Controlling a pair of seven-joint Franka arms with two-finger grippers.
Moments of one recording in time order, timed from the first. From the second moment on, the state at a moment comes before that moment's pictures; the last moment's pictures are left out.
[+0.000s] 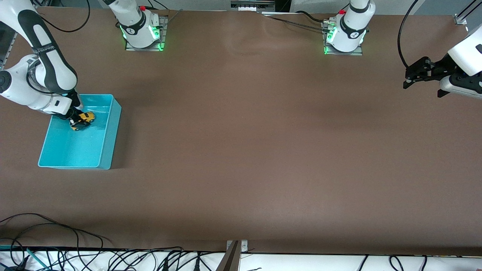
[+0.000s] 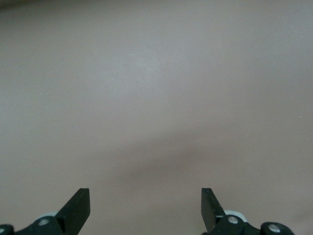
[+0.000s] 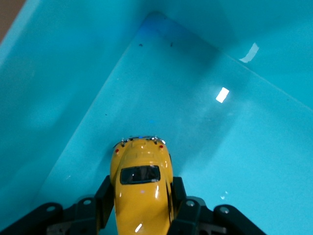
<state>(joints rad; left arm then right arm) 0.02 0.00 -0.06 -1.55 -0.03 1.52 0.21 -0.58 0.35 0.18 -2.31 -0.01 2.59 -2.53</state>
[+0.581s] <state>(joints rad) 0.02 0.00 -0.06 -1.55 -0.03 1.51 0.20 -0.60 0.31 0.19 -2.28 0.04 2.44 -2.52</state>
